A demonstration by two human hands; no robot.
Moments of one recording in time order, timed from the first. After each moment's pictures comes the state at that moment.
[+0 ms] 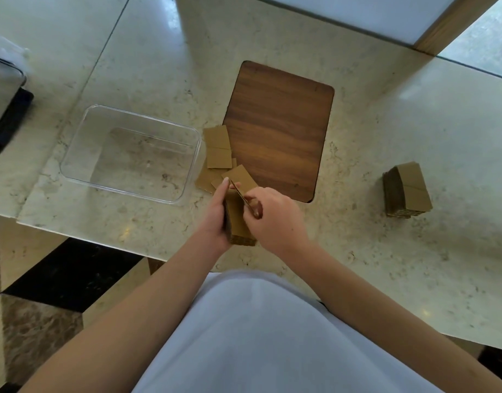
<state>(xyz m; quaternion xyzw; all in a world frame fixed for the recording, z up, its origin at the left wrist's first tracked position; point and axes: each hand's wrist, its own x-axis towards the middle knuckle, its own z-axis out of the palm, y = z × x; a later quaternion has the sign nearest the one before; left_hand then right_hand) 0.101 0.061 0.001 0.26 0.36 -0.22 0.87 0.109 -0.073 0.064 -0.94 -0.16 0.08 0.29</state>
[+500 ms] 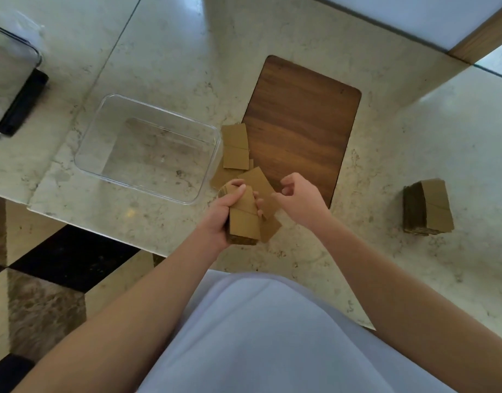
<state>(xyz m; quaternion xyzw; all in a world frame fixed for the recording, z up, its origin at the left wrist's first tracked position) 0.111 0.088 -0.012 0.22 0.35 -0.19 0.89 0.185 -0.086 0.024 -0.90 0.04 0.32 0.28</state>
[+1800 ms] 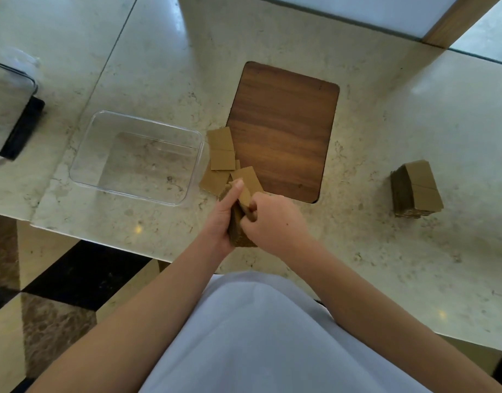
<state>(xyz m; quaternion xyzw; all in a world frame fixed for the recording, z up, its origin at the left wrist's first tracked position) 0.100 0.058 0.012 0.31 0.33 -0.21 0.87 0.119 -0.065 0.073 -0.95 -0.14 0.21 0.20</state>
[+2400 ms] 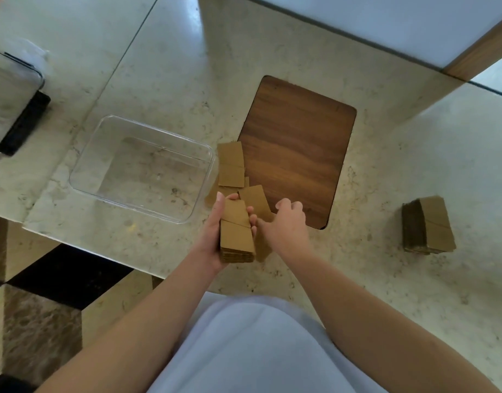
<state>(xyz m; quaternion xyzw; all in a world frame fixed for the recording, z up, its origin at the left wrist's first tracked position) 0.111 0.082 -0.009 0.19 0.32 -0.18 0.91 0.164 -0.065 -0.007 -0.93 0.10 0.28 0.24</state>
